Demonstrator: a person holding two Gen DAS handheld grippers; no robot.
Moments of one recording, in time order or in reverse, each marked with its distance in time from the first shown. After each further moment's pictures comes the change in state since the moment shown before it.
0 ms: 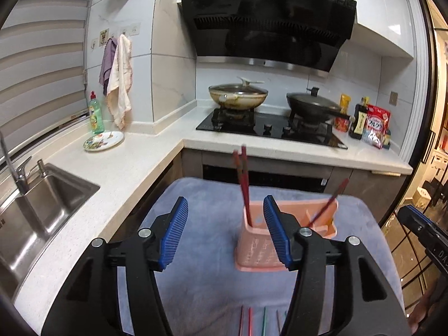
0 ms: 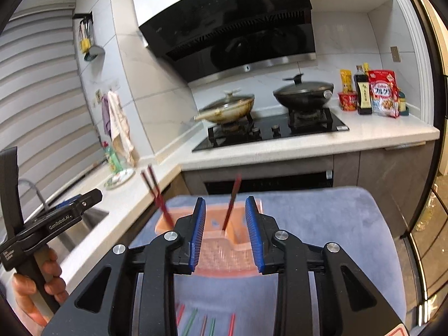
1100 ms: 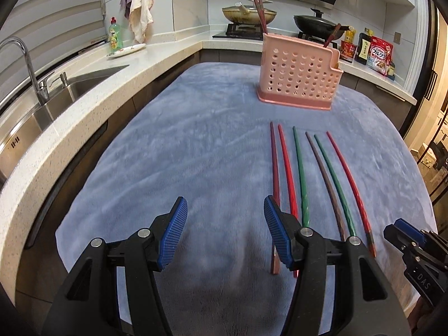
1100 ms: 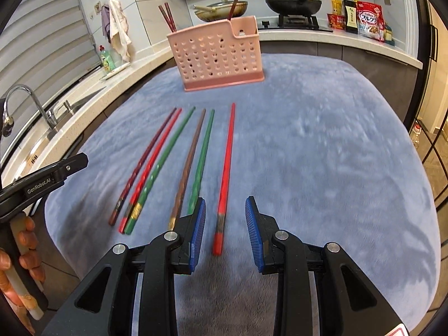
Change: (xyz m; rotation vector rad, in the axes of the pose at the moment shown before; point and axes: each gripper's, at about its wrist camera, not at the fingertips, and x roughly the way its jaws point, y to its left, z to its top) left arm -0.077 0.031 -0.225 0.010 0.303 0.051; right arm -0.070 0.025 -0.246 -0.033 0.373 -0.095
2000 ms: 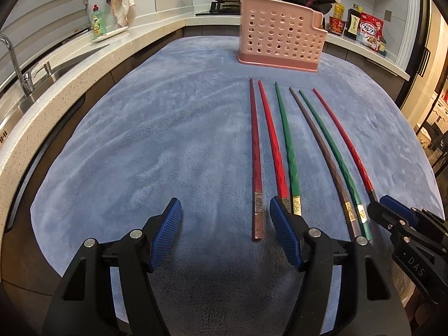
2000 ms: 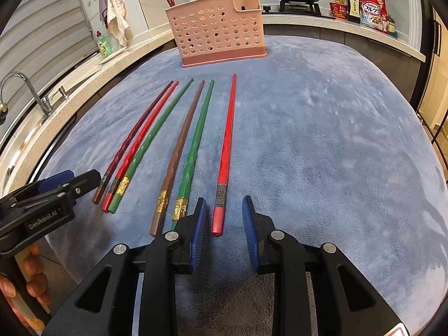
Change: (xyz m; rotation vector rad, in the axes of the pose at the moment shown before) left arm 0.024 -0.025 -0.036 0.051 0.088 -0.035; right arm 0.024 0.002 -0.018 -0.009 0.048 -0.011
